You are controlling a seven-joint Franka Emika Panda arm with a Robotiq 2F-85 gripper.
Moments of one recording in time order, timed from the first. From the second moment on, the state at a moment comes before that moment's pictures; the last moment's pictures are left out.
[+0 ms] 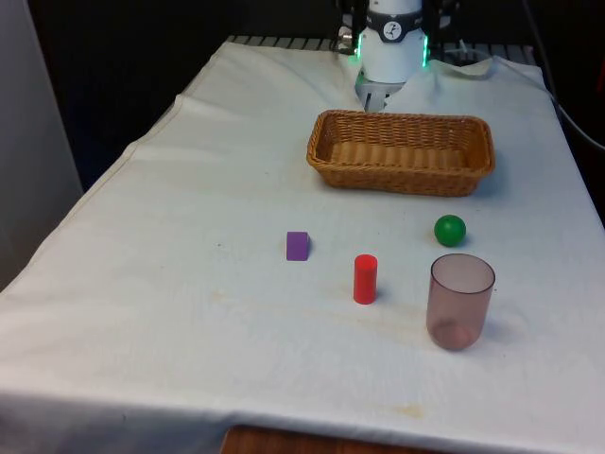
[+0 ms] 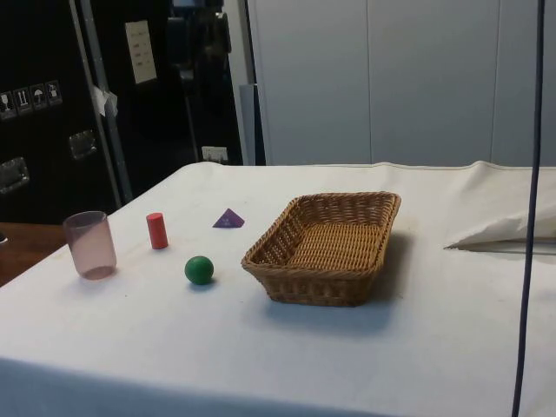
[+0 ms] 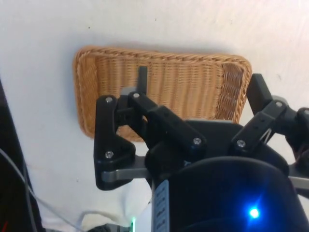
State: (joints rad) arm 0.25 0.12 -0.24 -1.96 0.02 2.14 0.01
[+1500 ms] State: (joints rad) arm 0.23 0.38 -0.31 -2.01 0.06 2.50 -0.12
